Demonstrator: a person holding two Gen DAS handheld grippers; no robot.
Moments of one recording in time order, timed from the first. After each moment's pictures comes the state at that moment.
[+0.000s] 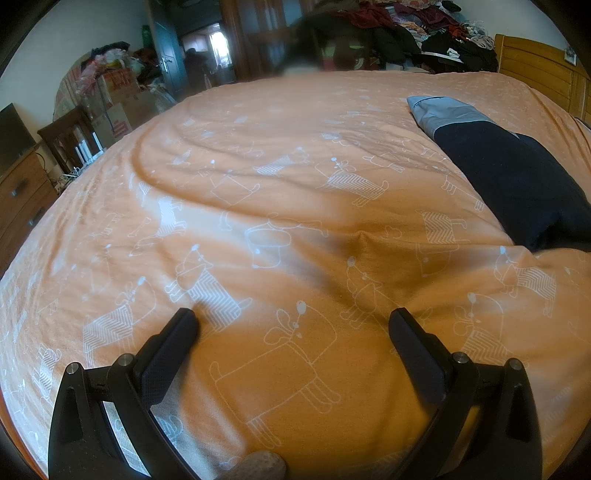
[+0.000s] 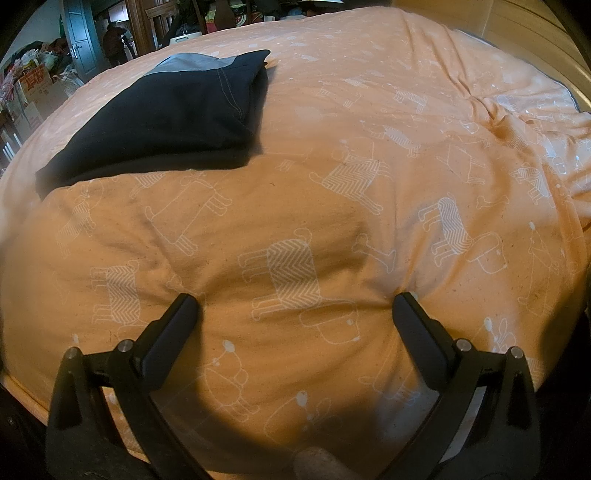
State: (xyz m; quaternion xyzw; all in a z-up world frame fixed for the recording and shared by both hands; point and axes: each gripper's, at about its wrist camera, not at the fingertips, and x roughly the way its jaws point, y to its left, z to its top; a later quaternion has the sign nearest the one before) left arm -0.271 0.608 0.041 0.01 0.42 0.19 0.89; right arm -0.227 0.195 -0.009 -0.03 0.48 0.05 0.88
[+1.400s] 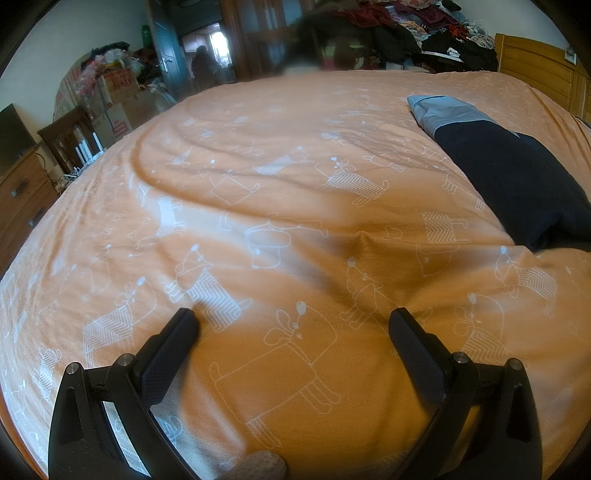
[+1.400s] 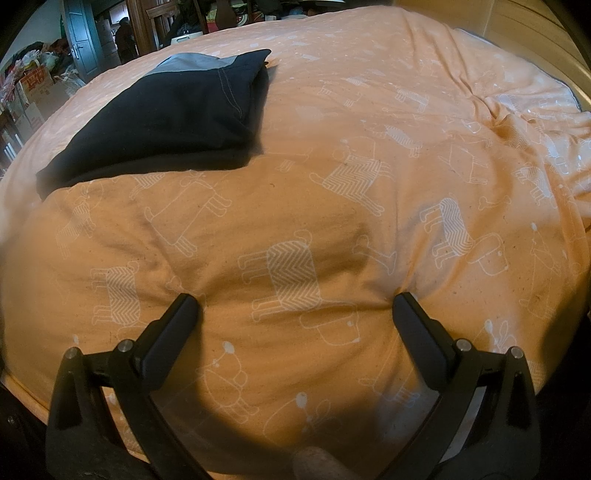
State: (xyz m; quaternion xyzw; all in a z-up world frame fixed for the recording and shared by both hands) left arm -0.270 0.608 0.041 0.01 0.42 0.19 0.89; right arm -0.228 0.199 -0.010 -0.02 0.48 0.05 0.88
